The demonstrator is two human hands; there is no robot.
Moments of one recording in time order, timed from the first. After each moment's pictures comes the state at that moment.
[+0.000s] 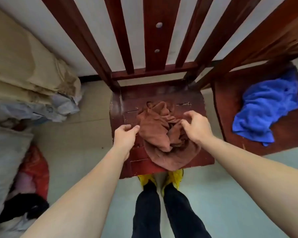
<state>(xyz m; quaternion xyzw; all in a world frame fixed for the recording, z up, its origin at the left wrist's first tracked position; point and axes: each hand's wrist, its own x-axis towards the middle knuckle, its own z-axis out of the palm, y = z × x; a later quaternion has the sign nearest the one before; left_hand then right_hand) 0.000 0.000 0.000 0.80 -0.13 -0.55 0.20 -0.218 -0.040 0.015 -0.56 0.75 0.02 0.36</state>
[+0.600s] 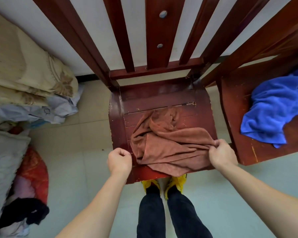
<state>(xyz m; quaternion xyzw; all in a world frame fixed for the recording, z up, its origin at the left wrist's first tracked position) 0.012 0.056 -0.030 0.89 -0.16 -0.41 0.12 -0.267 0.024 -0.015 -0.36 0.87 0.10 0.33</state>
